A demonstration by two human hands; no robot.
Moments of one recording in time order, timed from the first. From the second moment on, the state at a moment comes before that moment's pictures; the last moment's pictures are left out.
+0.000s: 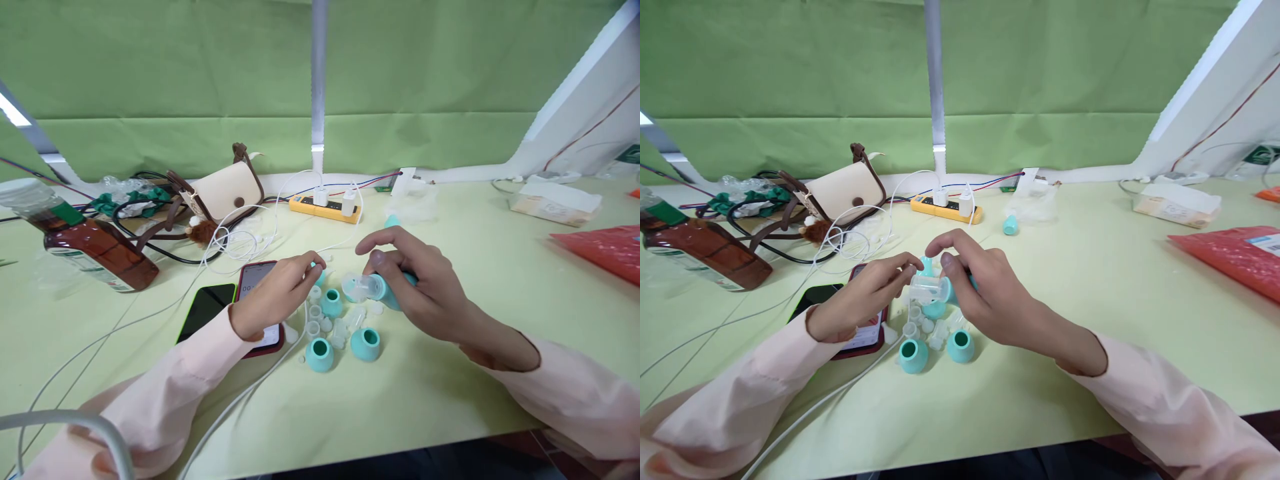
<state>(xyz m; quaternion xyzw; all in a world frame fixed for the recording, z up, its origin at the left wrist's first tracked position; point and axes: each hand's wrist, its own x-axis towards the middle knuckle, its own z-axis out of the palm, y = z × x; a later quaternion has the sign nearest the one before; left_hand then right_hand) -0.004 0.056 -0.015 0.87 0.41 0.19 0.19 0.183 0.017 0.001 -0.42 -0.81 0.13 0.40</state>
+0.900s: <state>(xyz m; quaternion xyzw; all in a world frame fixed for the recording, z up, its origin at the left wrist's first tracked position) 0.002 0.019 0.010 0.89 0.21 0.17 0.37 0.176 0.007 -0.004 -0.28 -0.80 0.35 0.40</state>
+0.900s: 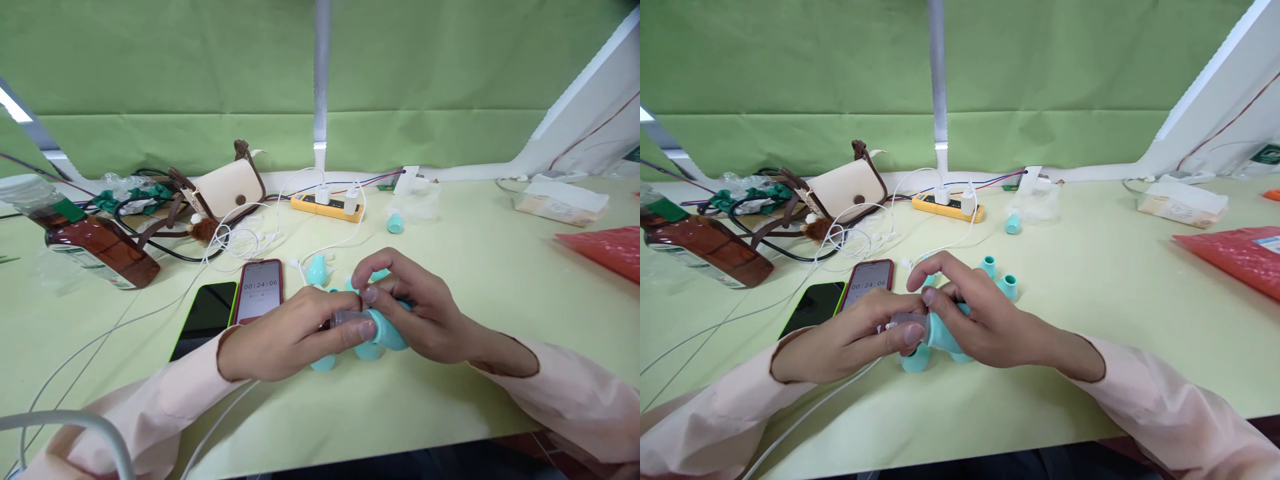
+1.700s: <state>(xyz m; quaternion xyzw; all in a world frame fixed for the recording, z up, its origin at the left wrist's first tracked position) 0.006 0.018 0.001 0.93 0.34 0.11 0.10 0.189 0.038 0.002 -0.33 -0.68 0.48 0.45</state>
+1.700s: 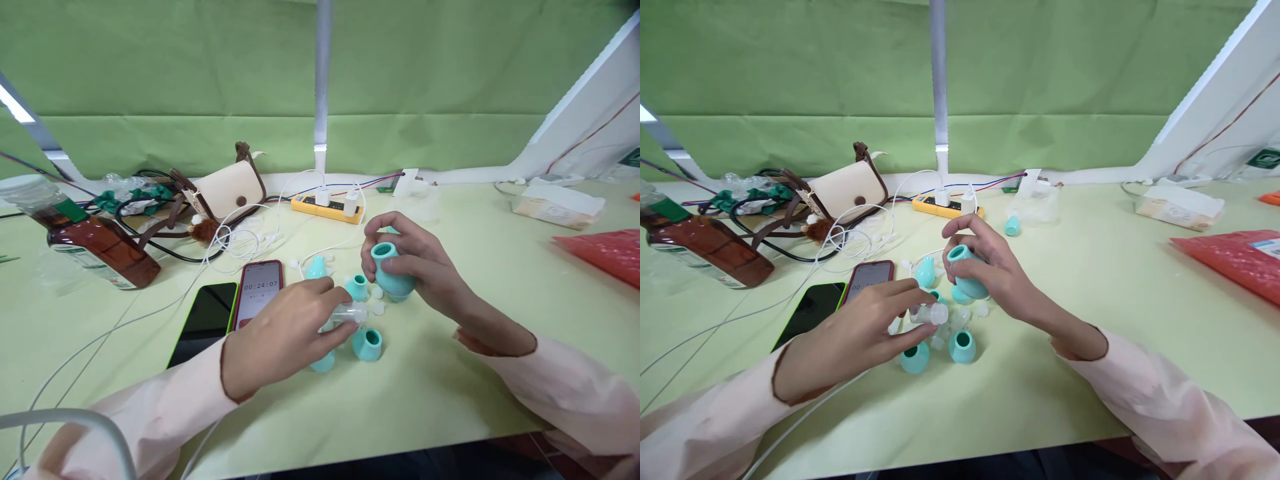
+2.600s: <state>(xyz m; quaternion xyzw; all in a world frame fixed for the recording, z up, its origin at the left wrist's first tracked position) 0.000 0.054 -0.023 0.87 0.43 0.23 0.06 0.205 0.078 -0.011 -0.42 -0.73 0.17 0.52</state>
